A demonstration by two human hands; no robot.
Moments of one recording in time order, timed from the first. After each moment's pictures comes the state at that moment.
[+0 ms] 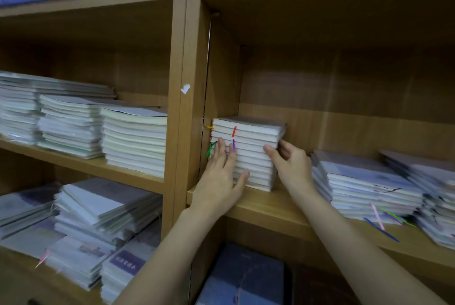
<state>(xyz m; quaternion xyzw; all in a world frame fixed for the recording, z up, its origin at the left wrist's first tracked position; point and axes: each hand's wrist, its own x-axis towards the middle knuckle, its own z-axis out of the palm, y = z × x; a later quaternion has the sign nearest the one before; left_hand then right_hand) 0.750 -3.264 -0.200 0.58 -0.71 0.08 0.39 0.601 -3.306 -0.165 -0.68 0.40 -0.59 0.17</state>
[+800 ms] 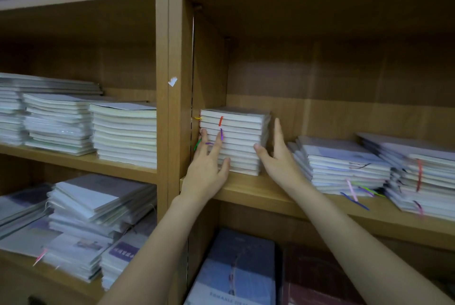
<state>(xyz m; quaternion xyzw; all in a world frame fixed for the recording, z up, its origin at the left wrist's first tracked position) 0.755 -3.259 -0.203 0.58 -0.69 0.06 0.43 0.590 -3.279 -0.174 -0.74 0.41 -0.50 0.20</state>
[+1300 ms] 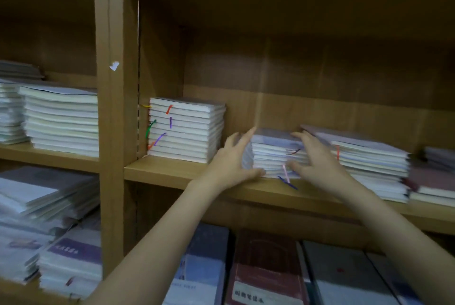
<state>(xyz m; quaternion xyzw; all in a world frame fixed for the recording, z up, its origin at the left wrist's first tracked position) 0.630 -3.258 -0.190 0.47 -0.80 -0.06 0.36 0.436 -3.223 -0.162 -0.75 0.58 -0.32 -0.04</state>
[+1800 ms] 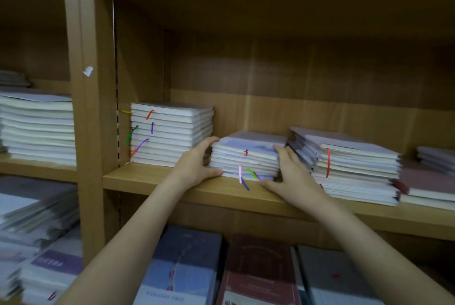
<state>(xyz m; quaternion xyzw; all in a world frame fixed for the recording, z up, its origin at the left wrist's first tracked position) 0.656 -3.279 -0.189 0.50 -0.74 -0.14 0.42 0.435 -3.234 -0.183 -0.76 0.58 -0.30 0.00</state>
